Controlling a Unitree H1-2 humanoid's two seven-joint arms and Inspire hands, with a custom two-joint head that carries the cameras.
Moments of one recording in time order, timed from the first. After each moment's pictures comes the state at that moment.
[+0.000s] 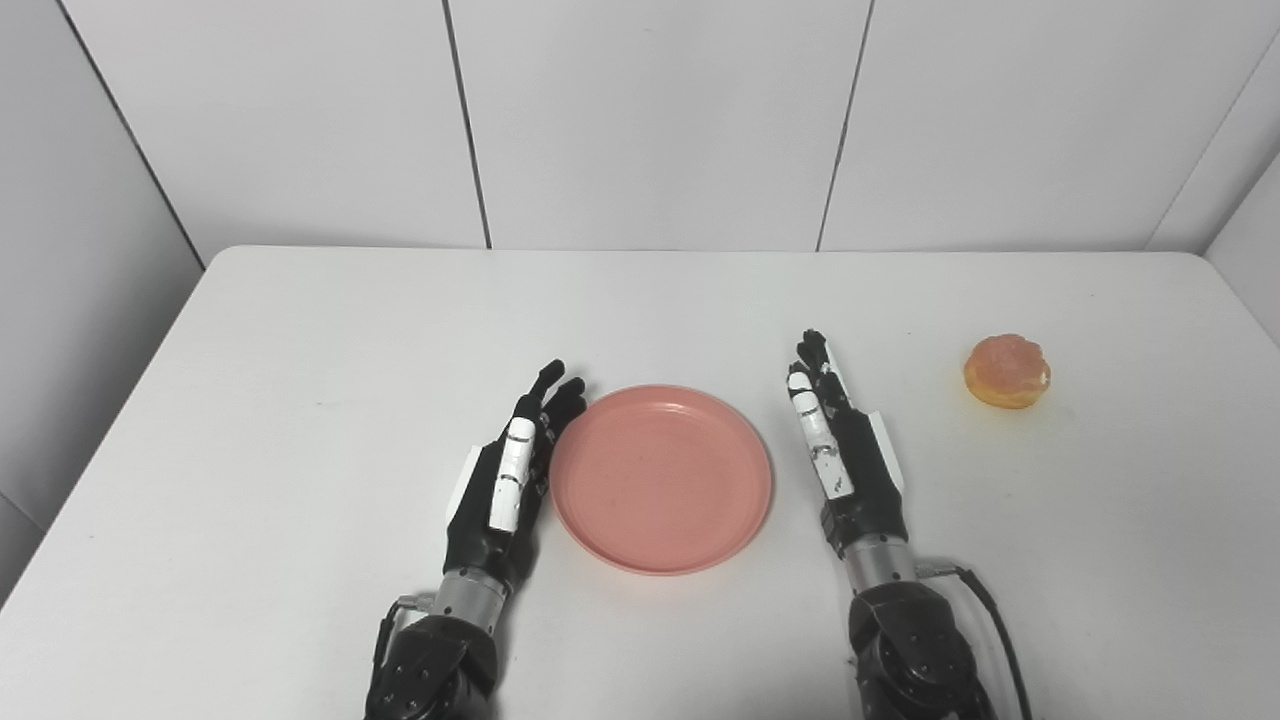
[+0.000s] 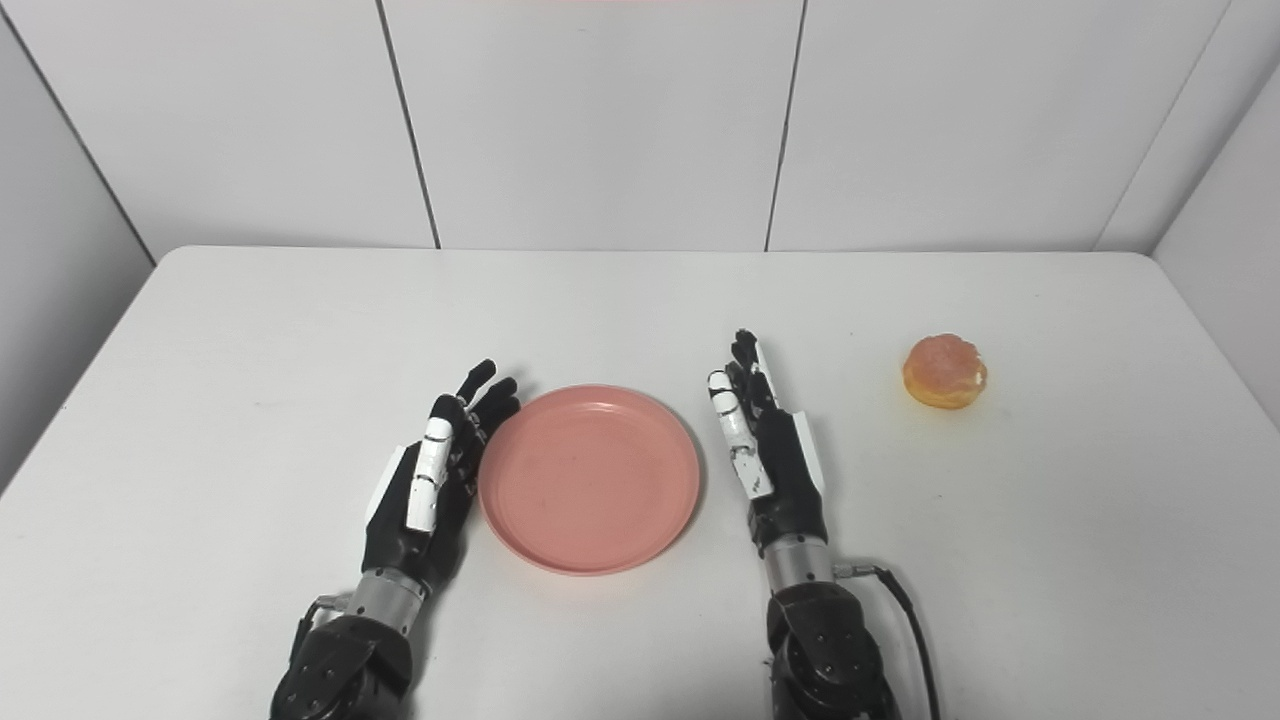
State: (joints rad) left arm -0.15 -0.02 -0.06 0.01 -0.17 0.05 -0.10; right arm -0.28 0.07 0.05 0.19 -0.01 -0.09 -0.01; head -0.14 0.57
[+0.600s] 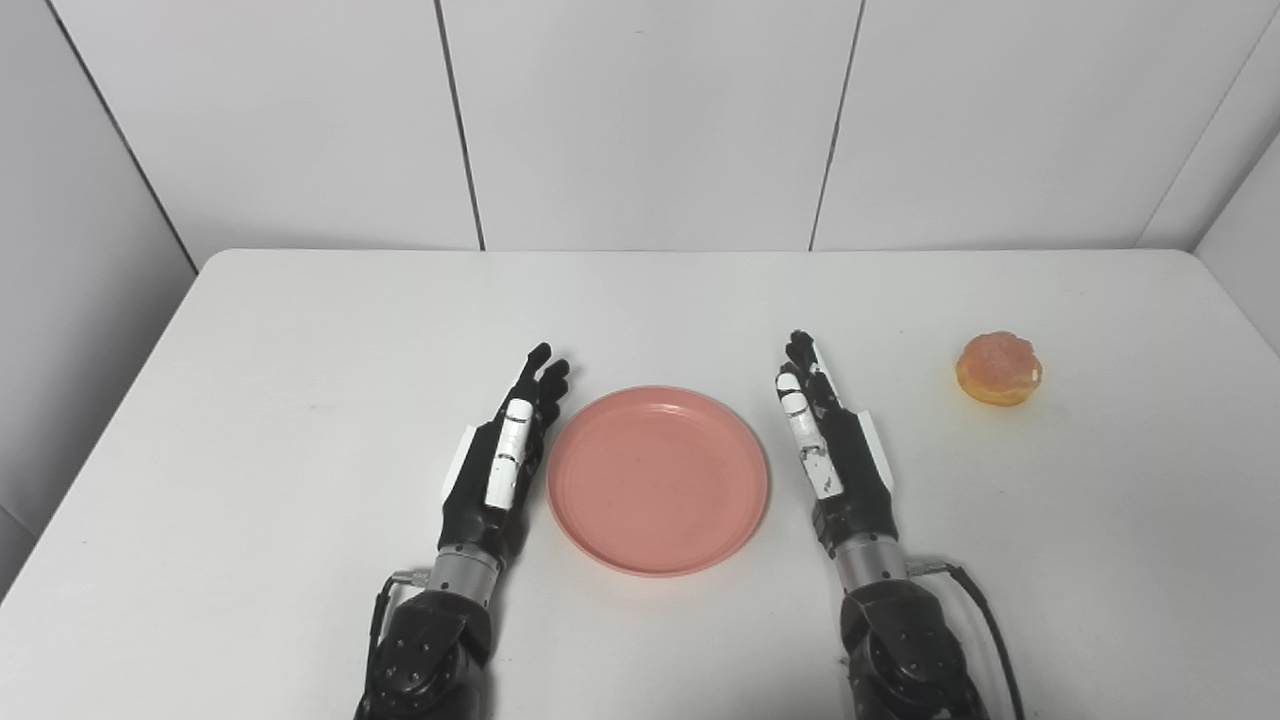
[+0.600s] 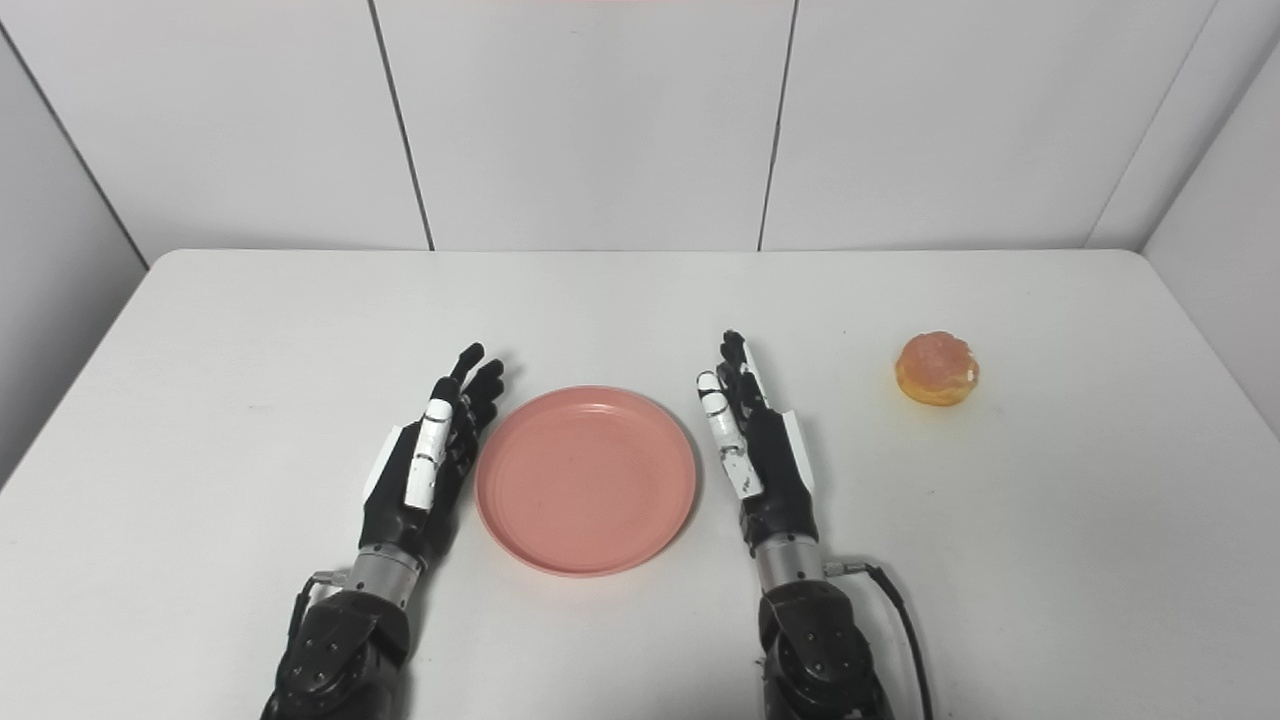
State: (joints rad) left arm -0.24 -0.01 -0.02 0.15 -0.13 -0.07 -0.08; right arm -0.28 0.07 0.05 0.19 -0.04 -0.09 -0.03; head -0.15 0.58
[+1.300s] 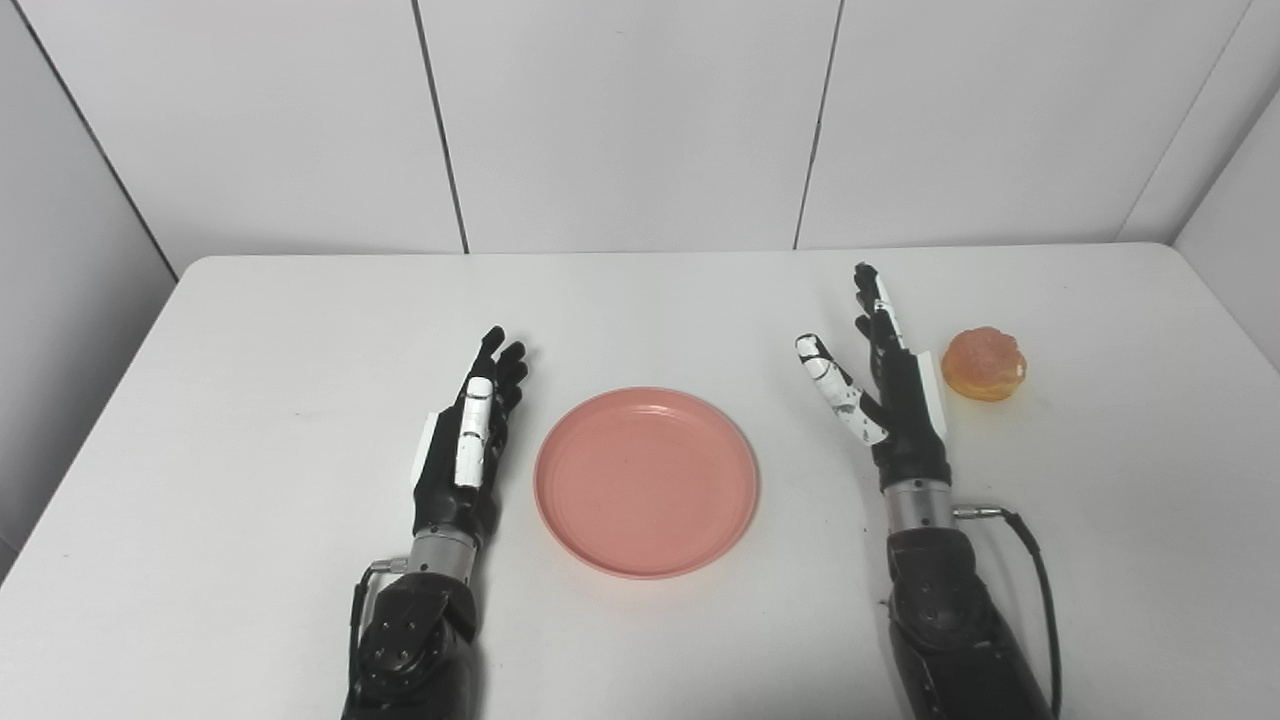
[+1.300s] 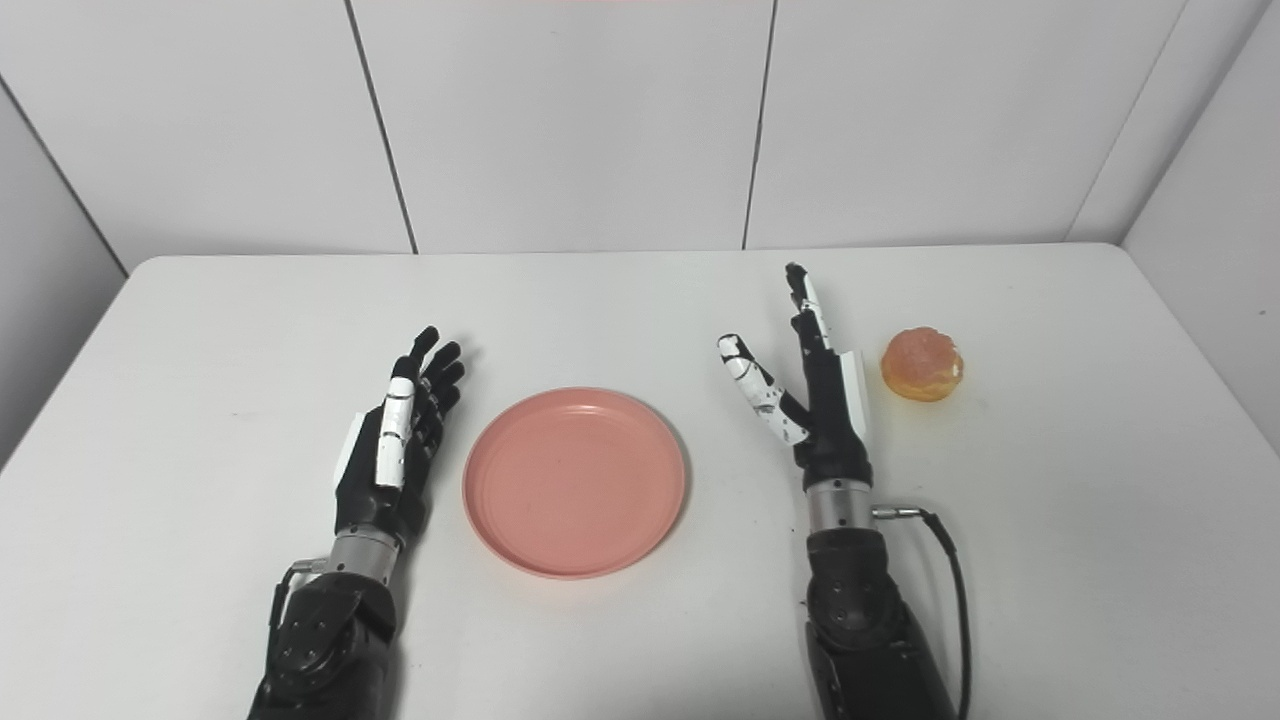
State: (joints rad) left arm -0.27 -0.04 0.02 0.18 -0.13 -0.05 -0.04; right arm -0.40 -0.08 -0.01 0.33 -0.31 -0.30 -0.25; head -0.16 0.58
